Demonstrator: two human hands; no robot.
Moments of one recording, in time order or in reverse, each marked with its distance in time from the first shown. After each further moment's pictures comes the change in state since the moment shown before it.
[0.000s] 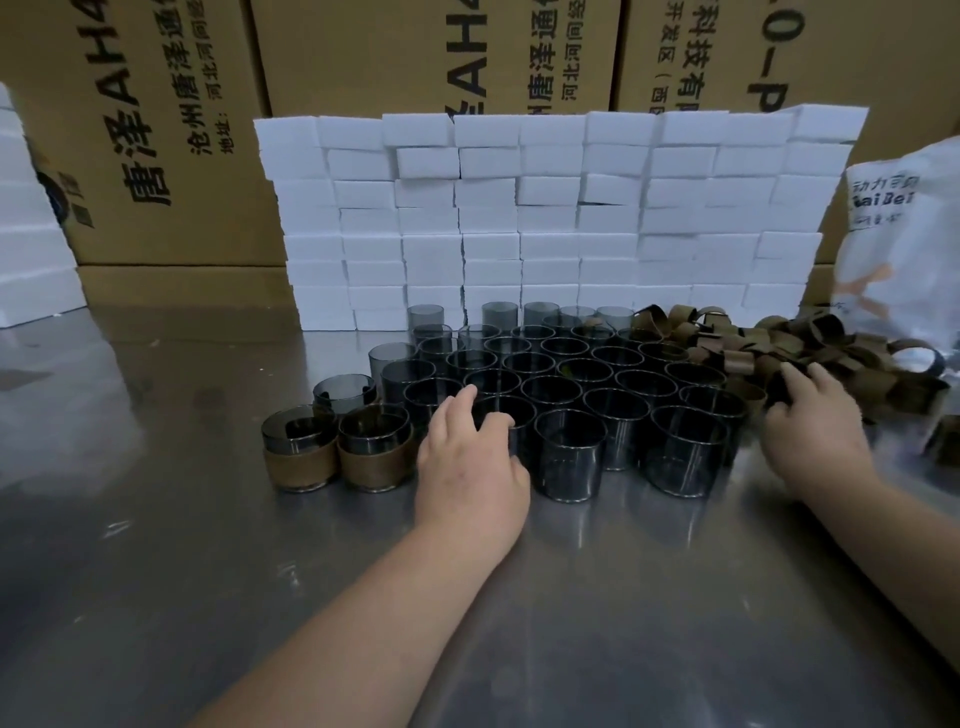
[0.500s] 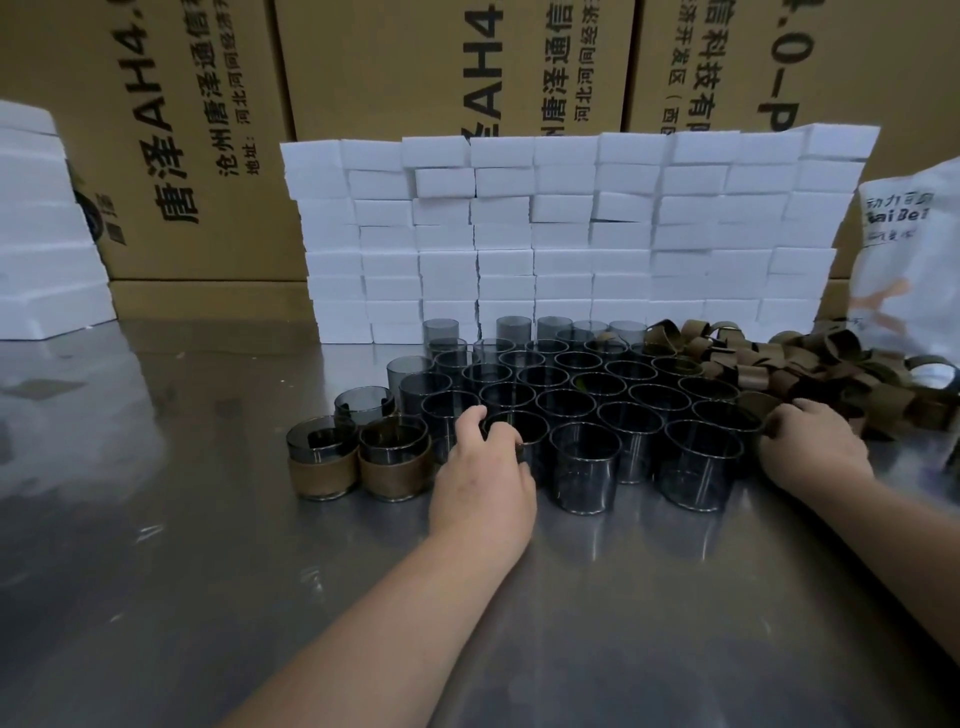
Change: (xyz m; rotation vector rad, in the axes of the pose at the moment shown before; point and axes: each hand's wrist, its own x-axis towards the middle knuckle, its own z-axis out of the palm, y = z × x) left_hand -0.001 0.003 -0.010 -0.013 -0.078 -0.074; right_hand 0.014 0.002 0.012 -0.338 -0.101 -0.083
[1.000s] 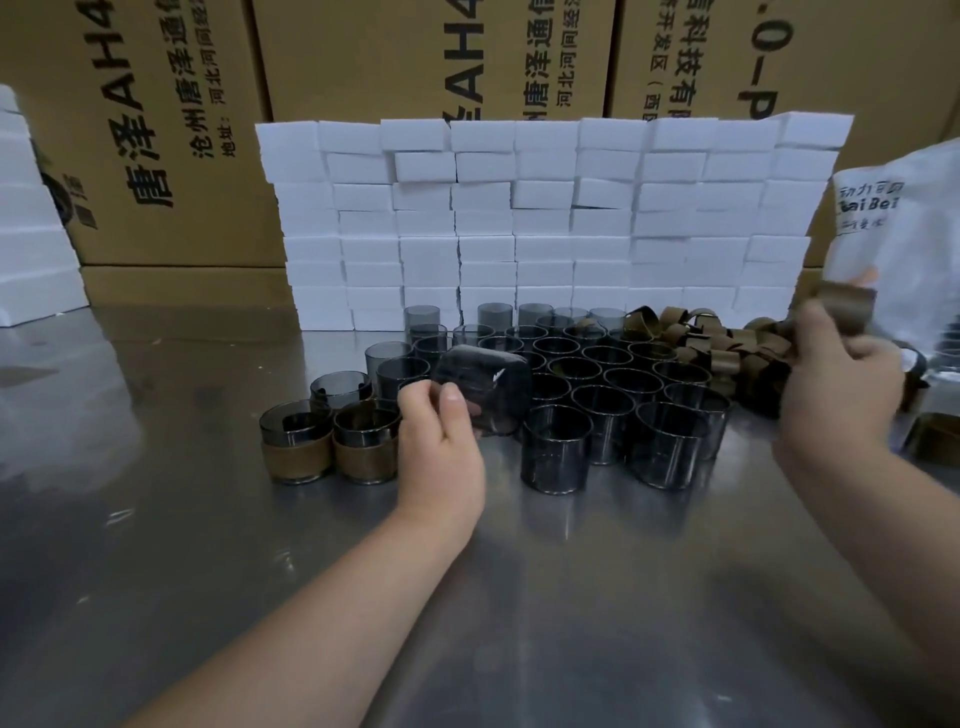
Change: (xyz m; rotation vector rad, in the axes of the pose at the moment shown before) left_hand 0.005 0.003 0.001 -0.781 0.414 -0.061; right_hand -0.056 -0.048 -0.079 1.421 0.469 0.268
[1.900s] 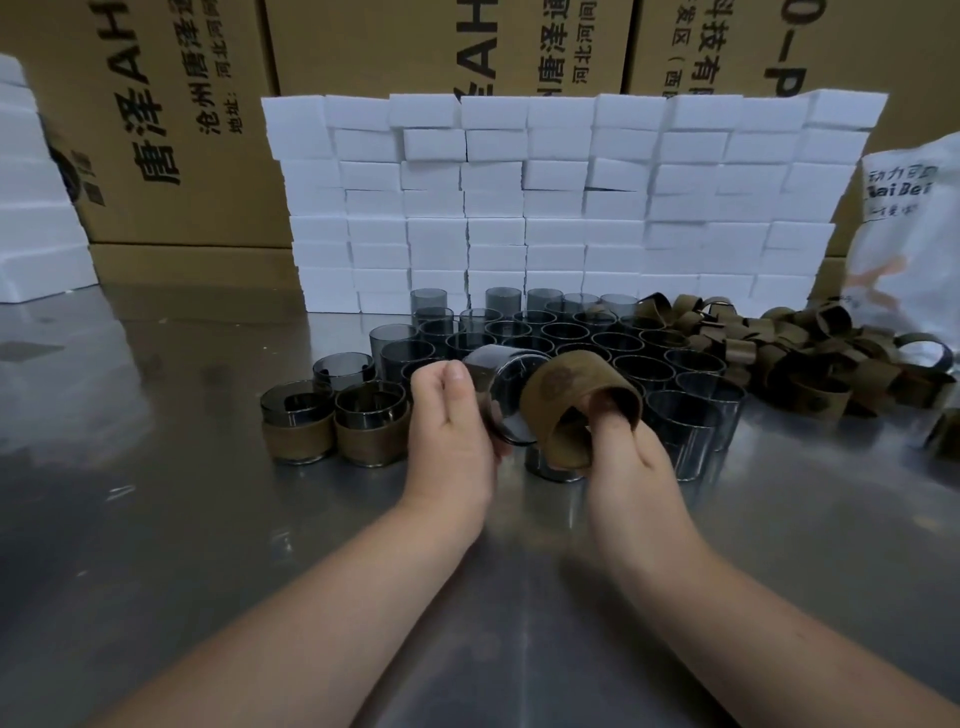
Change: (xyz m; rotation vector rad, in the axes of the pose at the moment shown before) left_hand -0.009 0.014 0.004 -0.256 -0.017 -0.143; right_hand -0.140 -0.001 0.025 -0.038 -0.778 0.060
